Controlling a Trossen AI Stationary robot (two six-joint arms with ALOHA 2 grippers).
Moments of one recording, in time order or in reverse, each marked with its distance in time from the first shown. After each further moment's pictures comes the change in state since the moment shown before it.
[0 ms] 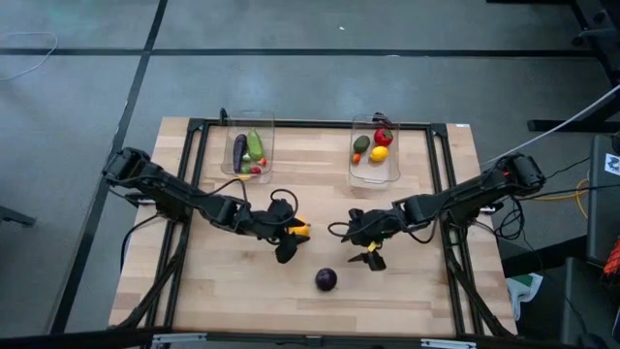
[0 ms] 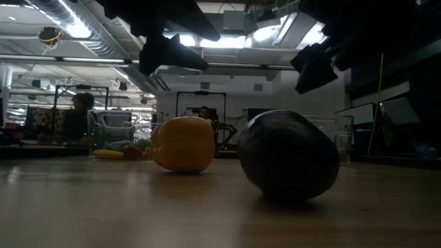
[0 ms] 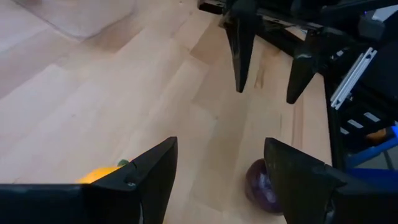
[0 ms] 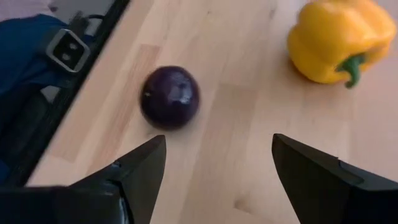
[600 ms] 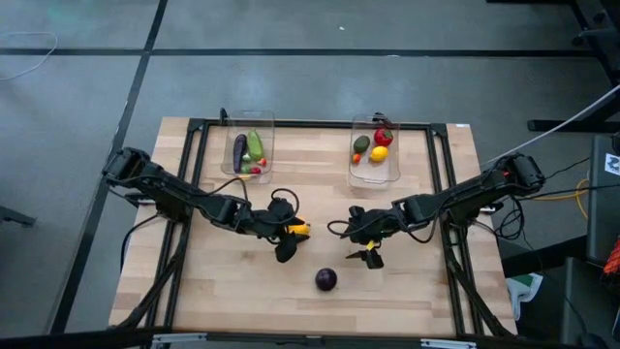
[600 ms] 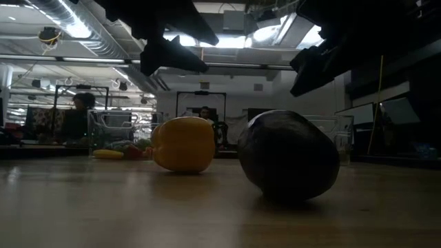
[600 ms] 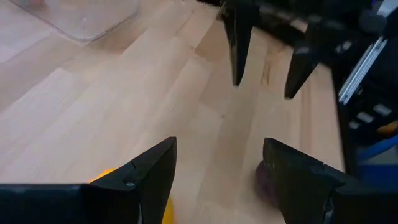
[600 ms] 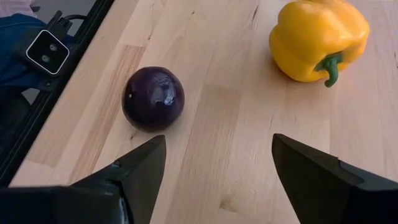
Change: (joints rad) left arm 0.008 0.000 0.000 -0.017 0.000 0.036; right arm 0.000 0.002 0.000 -0.003 0.055 -0.001
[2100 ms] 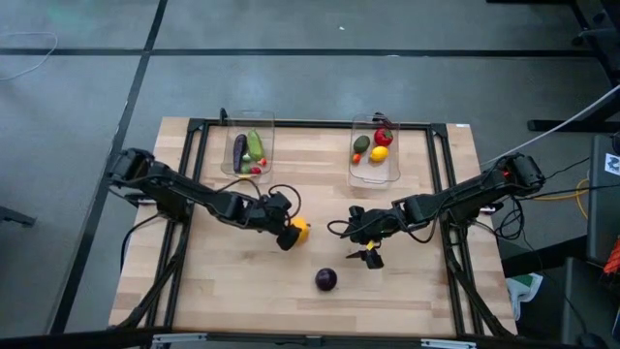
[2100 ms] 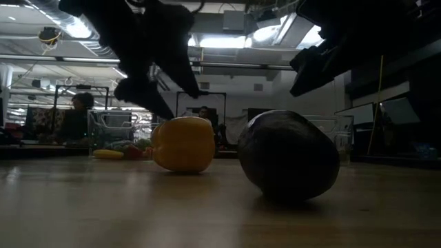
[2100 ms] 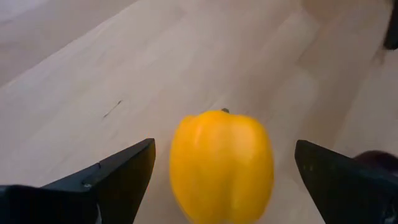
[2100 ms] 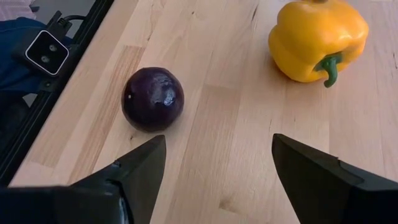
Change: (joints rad) left arm 0.061 0.044 0.000 -0.265 -0.019 -0.251; right arm 0.000 0.000 0.000 -0.001 0.002 0.001
